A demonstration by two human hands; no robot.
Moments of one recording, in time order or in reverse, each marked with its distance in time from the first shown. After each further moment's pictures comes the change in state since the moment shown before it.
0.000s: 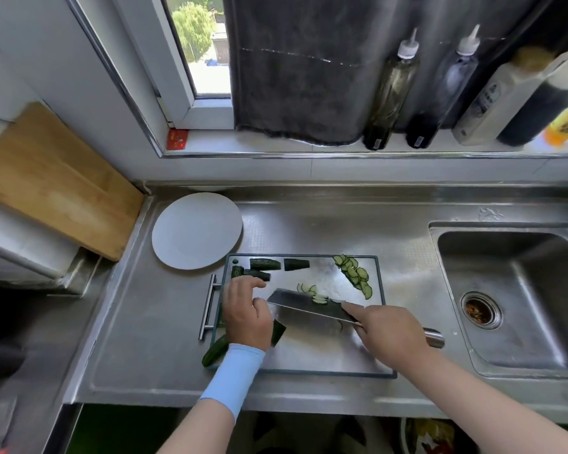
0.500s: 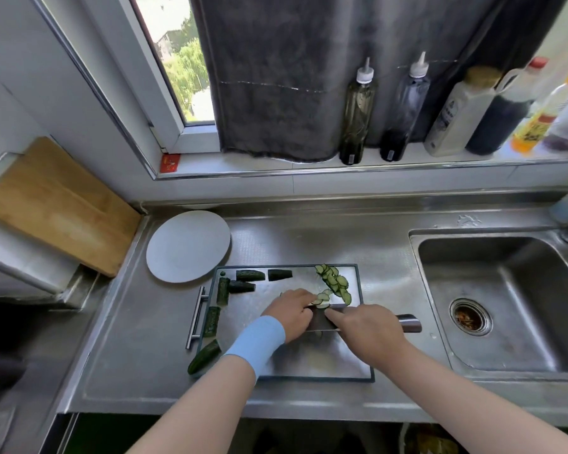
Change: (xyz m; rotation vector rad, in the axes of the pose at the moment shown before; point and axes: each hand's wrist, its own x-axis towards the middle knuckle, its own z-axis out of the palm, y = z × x) left_hand 0.012 0.066 0.064 0.297 -1.039 0.072; right_hand -0.006 0.023 -0.002 -0.219 0.209 -0.177
